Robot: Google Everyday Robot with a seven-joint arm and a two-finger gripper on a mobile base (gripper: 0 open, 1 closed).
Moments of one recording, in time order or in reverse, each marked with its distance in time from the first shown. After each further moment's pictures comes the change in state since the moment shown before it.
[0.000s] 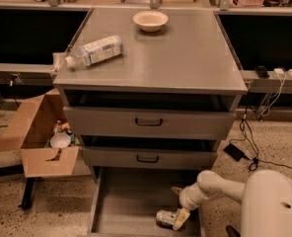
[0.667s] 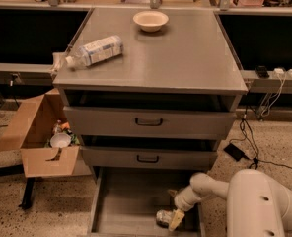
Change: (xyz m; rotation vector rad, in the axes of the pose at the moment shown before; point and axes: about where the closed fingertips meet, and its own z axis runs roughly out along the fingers) arm 0.009 -0.010 0.041 -0.019 0.024 0.007
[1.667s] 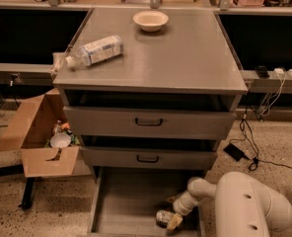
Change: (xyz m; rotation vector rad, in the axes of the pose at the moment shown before) arm 0.027 0.001 0.039 -0.034 0.039 0.038
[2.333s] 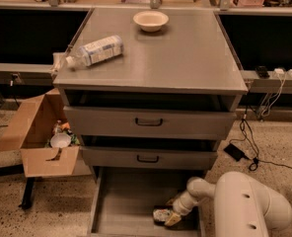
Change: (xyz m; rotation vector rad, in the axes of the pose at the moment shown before) arm 0.001 0.002 0.004 -0.008 0.003 0.002
